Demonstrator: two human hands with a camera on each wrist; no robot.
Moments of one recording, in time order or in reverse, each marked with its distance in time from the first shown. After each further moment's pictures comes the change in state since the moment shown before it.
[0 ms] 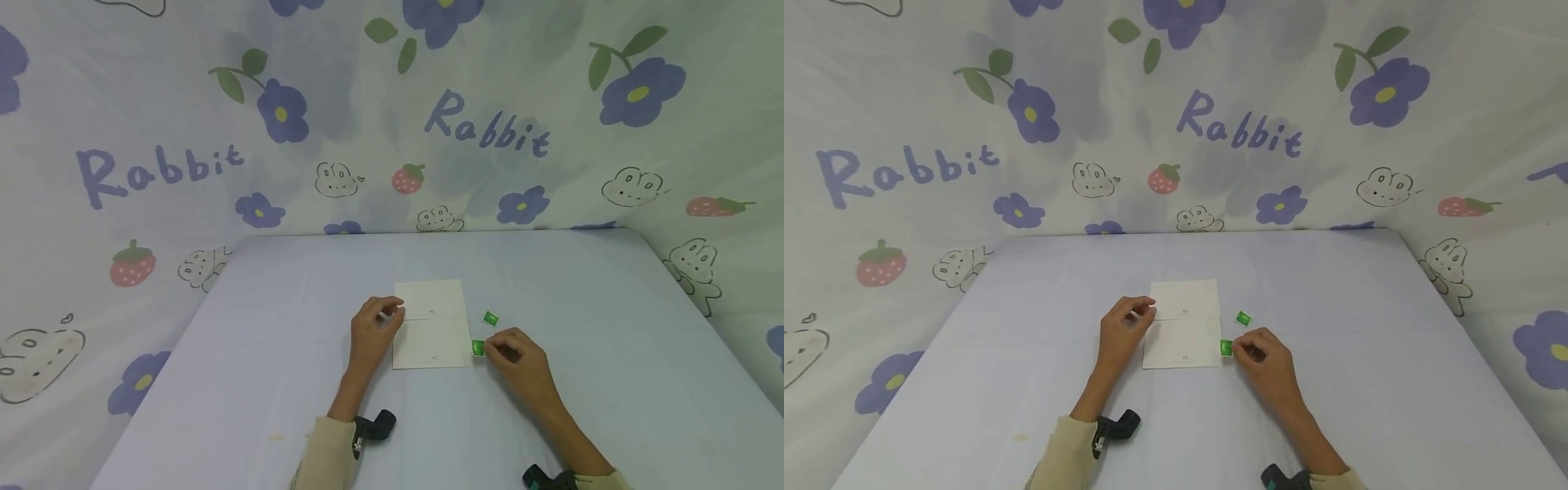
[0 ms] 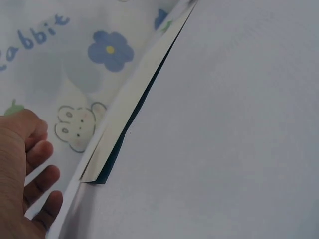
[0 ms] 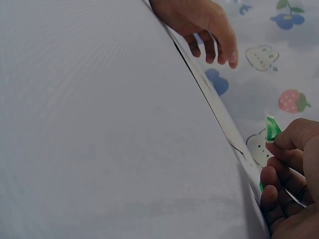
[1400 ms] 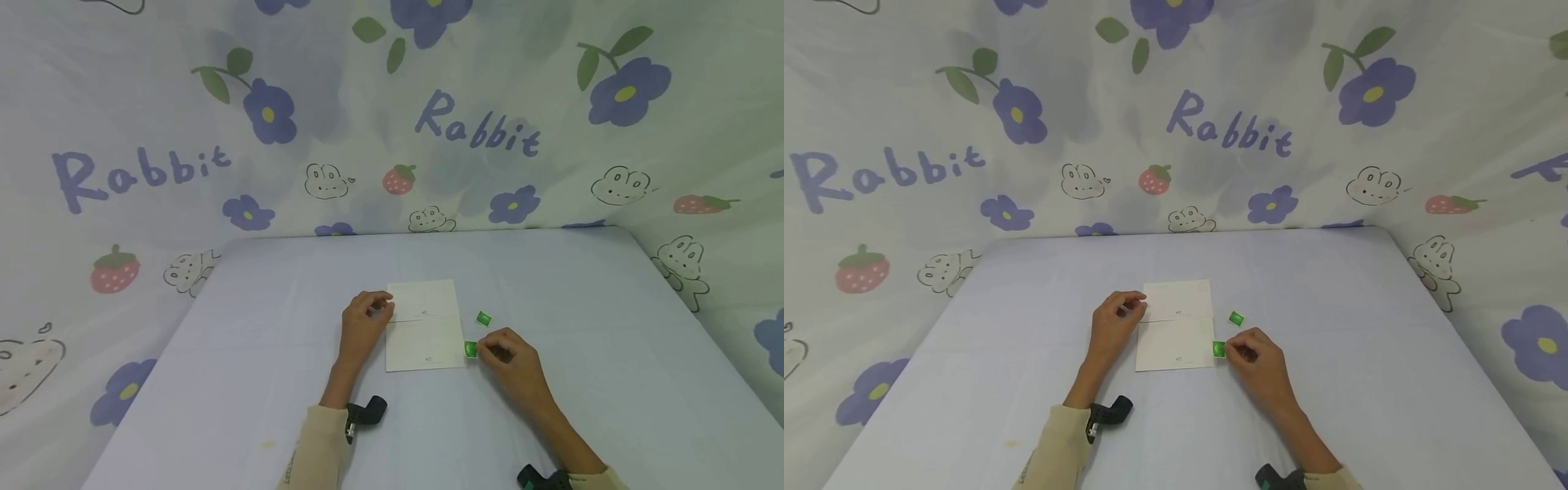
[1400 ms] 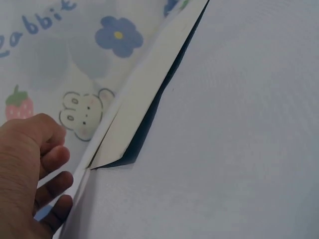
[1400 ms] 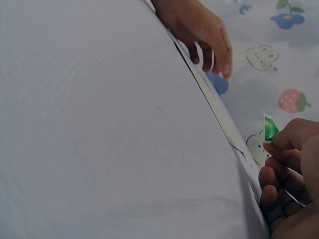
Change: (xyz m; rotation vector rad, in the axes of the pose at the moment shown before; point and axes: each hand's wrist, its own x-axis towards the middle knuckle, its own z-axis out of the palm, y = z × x) left_hand 0.019 -0.018 0.000 0.034 -0.076 -0.096; right_hand 0.002 0.001 0.000 0.016 -0.005 0.013
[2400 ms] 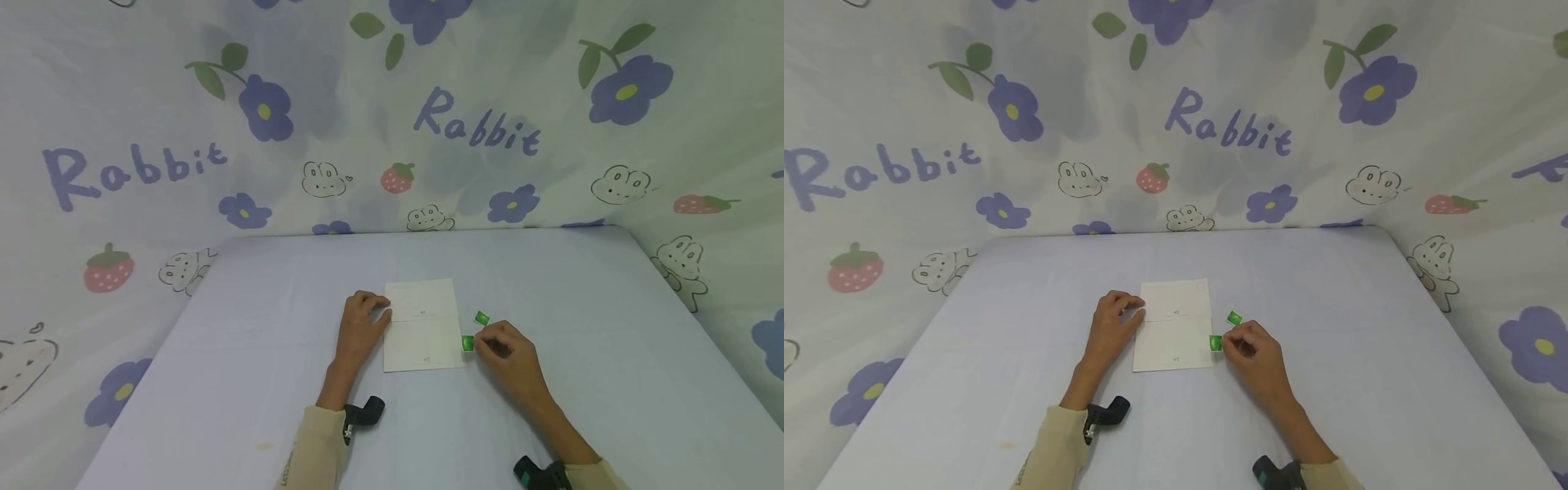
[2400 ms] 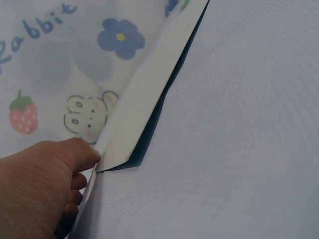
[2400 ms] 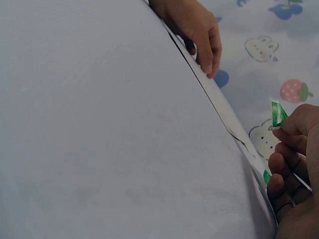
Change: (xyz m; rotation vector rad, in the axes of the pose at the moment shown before) left_hand -0.002 0.000 0.000 0.191 -0.076 -0.004; right_hand 0.010 0.002 0.001 0.021 0.015 -0.073
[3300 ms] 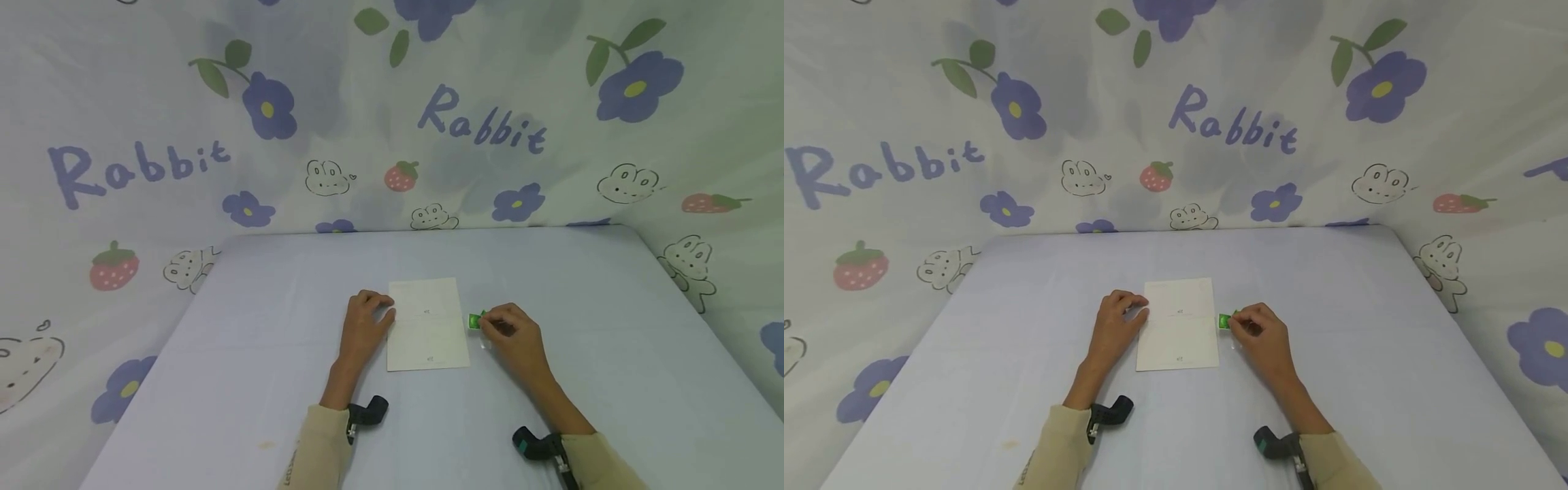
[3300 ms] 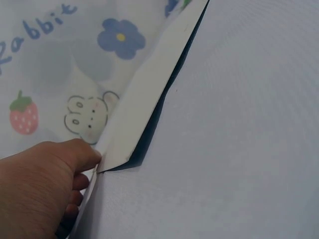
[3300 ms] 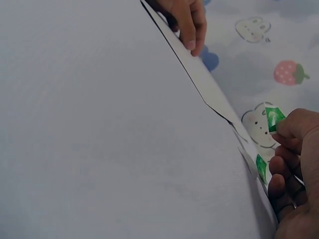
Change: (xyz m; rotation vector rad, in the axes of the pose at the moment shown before) left_hand 0.000 0.002 0.000 0.025 -0.014 -0.016; right_hand 0.032 0.017 -0.001 0.005 0.054 -0.029
